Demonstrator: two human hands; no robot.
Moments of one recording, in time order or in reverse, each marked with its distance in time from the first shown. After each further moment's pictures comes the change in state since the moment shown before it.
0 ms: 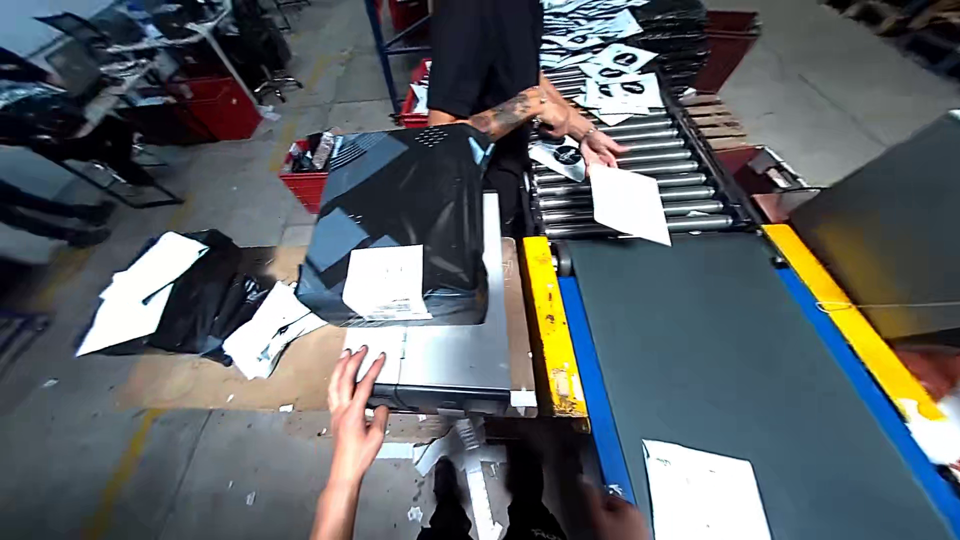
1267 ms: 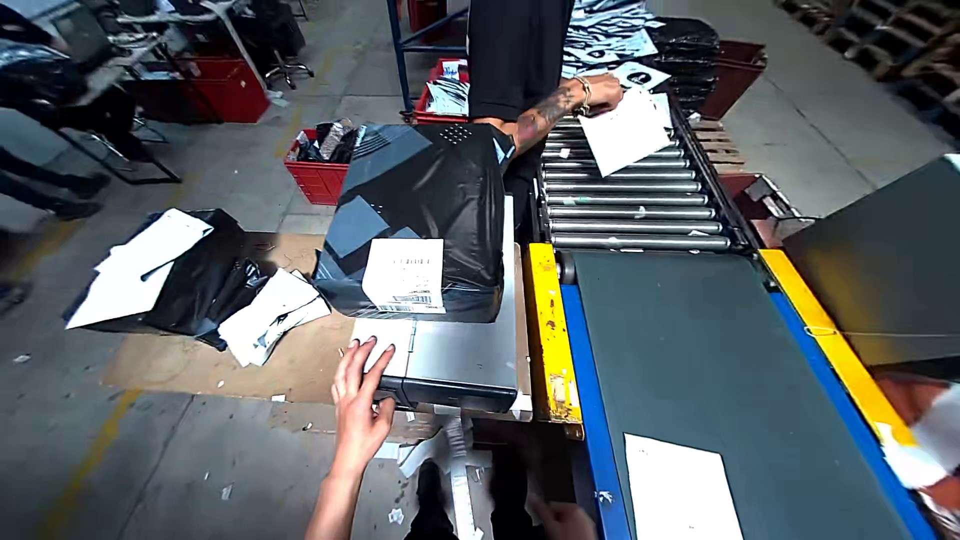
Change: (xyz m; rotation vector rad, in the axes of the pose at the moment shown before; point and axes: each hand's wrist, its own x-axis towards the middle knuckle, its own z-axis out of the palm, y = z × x) left_hand -0.002 -0.006 0.001 0.013 0.019 -0.011; right_hand -0.018 -0.026 0.037 -0.087 -0.263 -0.169
